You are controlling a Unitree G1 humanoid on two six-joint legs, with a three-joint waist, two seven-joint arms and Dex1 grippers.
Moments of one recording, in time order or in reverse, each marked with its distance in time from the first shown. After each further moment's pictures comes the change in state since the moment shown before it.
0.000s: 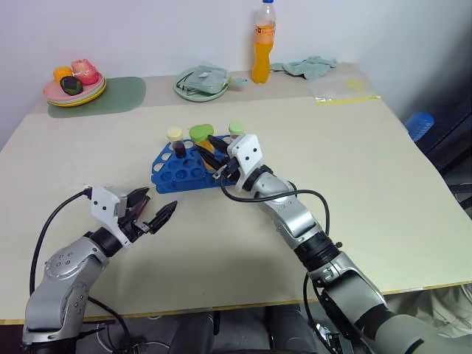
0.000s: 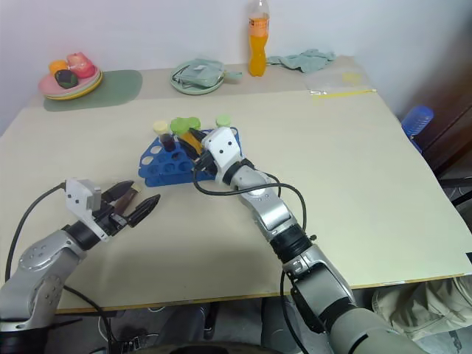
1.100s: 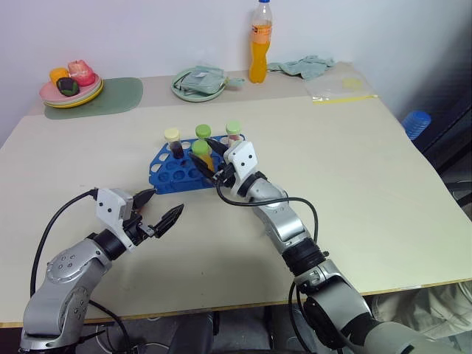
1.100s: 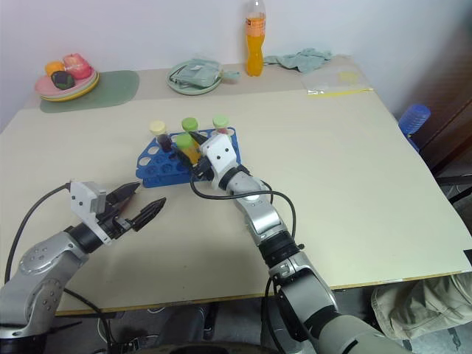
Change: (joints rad) left arm 0.017 0.005 -0.019 -0.090 -0.021 0.057 0.007; right arm 0.041 0.135 -0.104 0.048 -0.080 -0.025 0.101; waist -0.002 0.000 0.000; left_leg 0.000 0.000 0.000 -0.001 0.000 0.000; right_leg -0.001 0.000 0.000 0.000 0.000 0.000
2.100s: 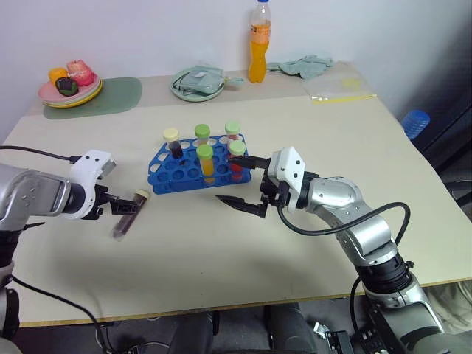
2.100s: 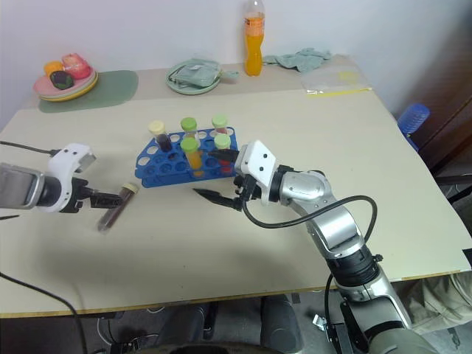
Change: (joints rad) left arm -0.768 0.536 -0.321 0.391 -0.118 1.144 0.117; right arm 0.155 -0.493 -0.008 -0.722 0.215 0.534 0.413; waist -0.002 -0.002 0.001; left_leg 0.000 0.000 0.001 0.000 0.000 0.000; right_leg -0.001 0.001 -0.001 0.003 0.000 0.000
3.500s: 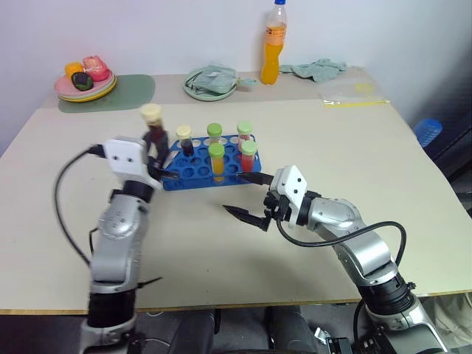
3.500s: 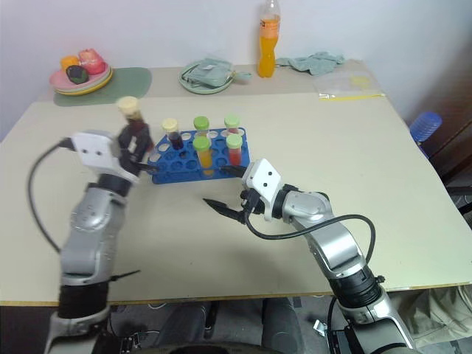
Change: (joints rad) left arm 0.416 -0.886 0.108 -0.244 0.506 -1.397 0.364; right arm 0.138 0.015 0.002 -0.012 -0.040 0.008 -0.114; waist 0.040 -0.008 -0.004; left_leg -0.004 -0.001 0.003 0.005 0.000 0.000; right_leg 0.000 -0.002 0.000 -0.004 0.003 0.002
